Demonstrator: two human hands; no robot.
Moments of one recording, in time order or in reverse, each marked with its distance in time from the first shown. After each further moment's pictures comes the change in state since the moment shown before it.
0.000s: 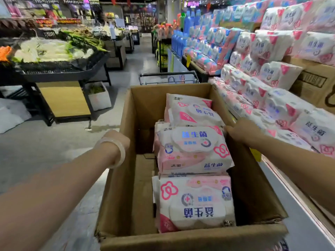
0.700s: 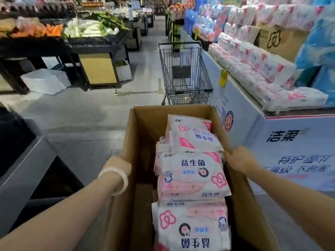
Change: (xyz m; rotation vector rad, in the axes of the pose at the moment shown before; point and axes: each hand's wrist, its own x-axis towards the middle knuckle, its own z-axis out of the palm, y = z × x) left_hand -0.611 -0.370 -0.031 0.010 -0.174 -0.221; right_hand -0.675 0.187 0.043 0.095 -0.195 0.043
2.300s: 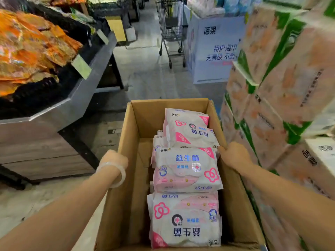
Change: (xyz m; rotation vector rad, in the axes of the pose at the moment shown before) left_hand -1.162 -0.952 0.174 0.016 0.185 -0.028; right_hand -1.411 0.547 0.143 0.058 0.005 0.075
